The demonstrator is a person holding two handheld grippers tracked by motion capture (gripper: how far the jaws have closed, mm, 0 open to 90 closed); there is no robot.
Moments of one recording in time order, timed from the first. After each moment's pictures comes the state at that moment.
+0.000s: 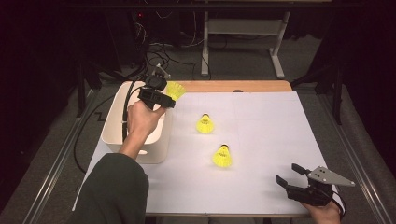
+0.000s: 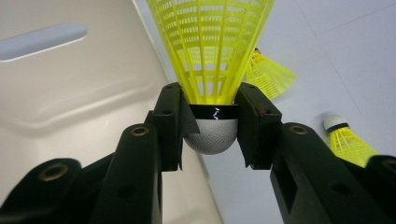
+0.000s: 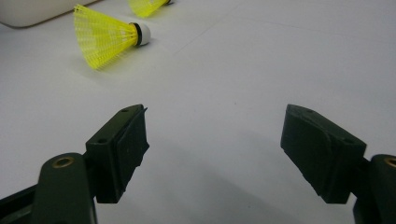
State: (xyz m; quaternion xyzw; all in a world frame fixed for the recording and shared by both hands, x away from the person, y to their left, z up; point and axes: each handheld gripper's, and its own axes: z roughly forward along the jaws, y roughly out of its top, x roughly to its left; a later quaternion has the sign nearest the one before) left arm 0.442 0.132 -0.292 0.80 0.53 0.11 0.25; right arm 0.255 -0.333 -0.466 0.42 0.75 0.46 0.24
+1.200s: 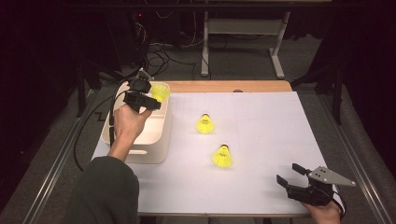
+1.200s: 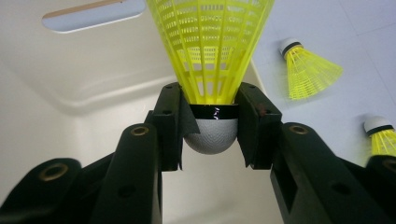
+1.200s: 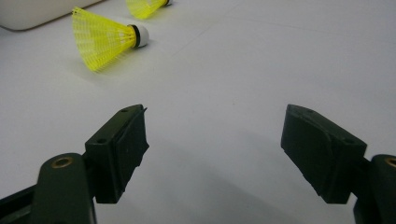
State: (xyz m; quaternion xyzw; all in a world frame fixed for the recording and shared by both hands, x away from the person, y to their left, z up) left arm 0.442 0.172 -0.306 0.78 0.56 0.12 0.25; right arm 0.255 -0.334 -0.465 0.42 0.75 0.46 0.24
